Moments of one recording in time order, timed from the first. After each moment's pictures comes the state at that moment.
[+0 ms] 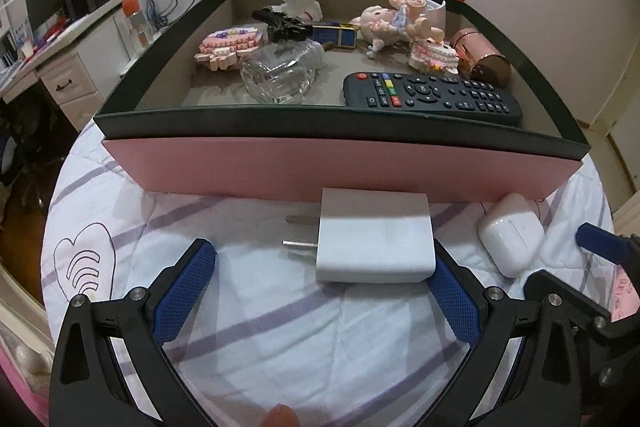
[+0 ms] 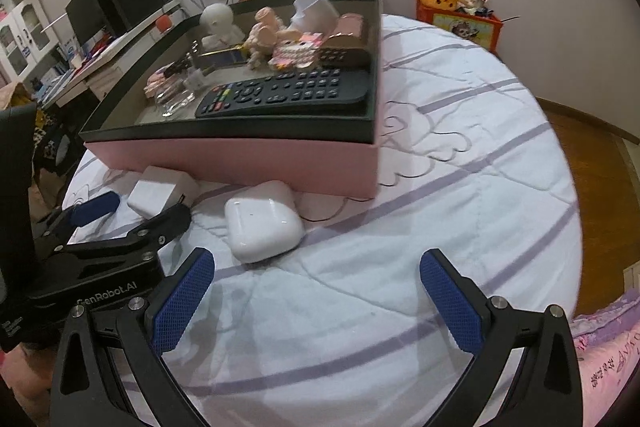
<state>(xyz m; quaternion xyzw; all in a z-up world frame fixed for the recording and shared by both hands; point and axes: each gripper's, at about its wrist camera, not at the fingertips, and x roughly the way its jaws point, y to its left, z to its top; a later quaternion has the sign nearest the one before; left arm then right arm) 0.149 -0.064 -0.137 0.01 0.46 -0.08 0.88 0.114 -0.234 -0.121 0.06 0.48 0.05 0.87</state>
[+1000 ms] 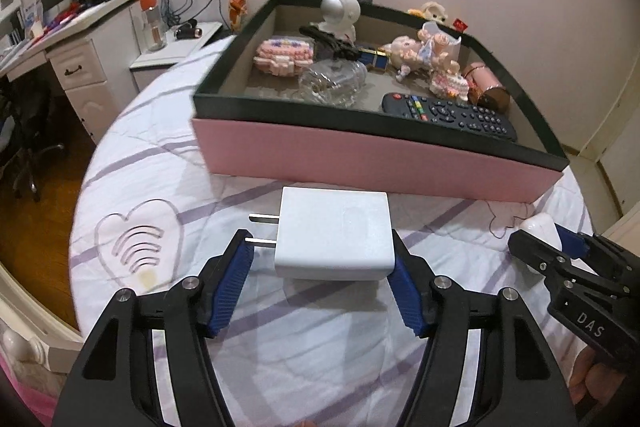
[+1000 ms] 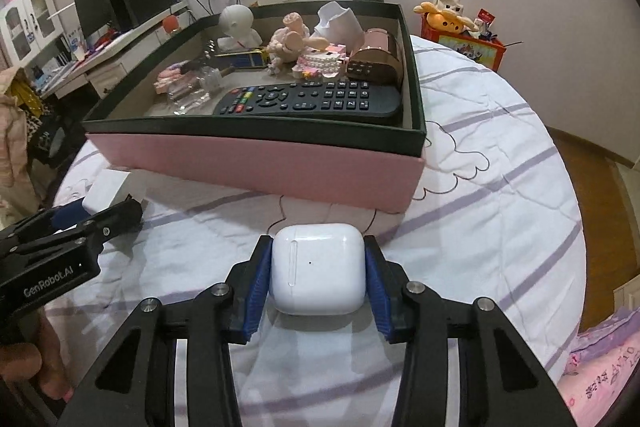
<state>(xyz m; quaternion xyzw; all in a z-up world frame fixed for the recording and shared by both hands) 0.124 -0.014 -0.117 -0.03 0.44 -0.08 0.89 0.106 -0.213 -0.117 0.03 0.45 0.05 0.89</state>
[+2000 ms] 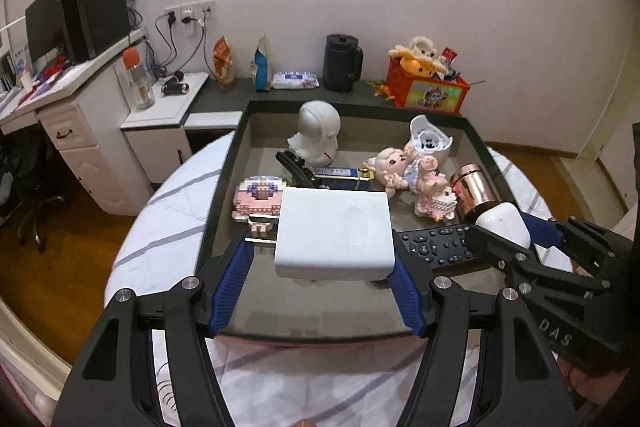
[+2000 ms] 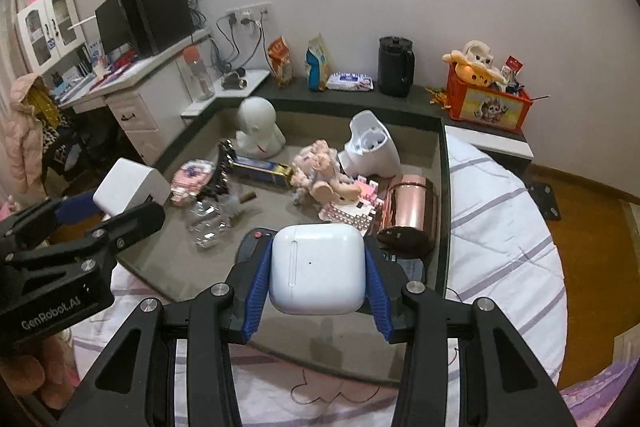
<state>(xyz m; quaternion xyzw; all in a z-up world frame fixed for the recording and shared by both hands) 0.211 -0.036 -0.050 0.00 0.40 -0.10 0.91 0.196 -0.199 -0.059 0.01 0.41 0.08 0.91</state>
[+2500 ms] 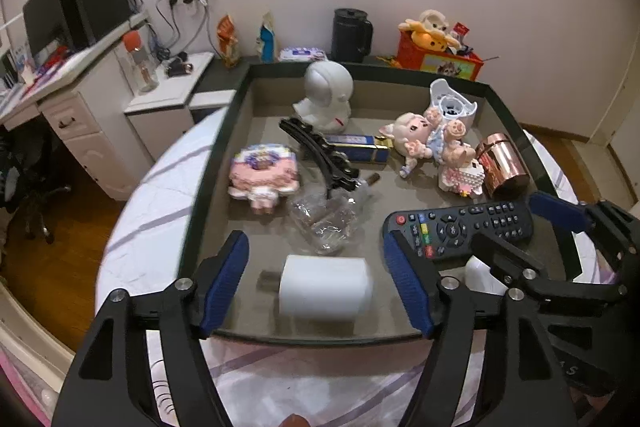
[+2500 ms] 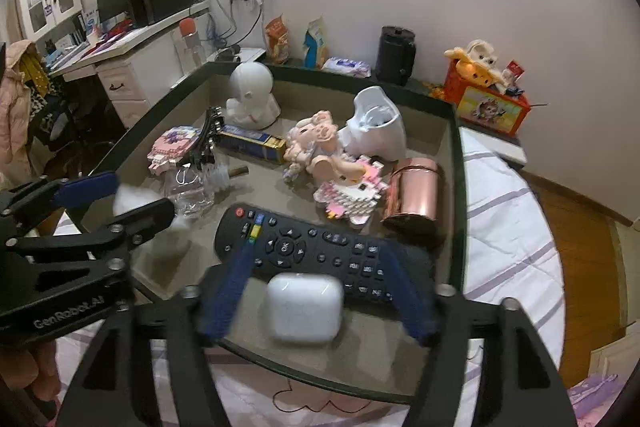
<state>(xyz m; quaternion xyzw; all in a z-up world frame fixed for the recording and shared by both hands) 0.217 -0.039 -0.074 0.02 0.43 -0.07 0.90 0.198 -0.189 -0.074 -0.04 0.43 0.07 0.90</state>
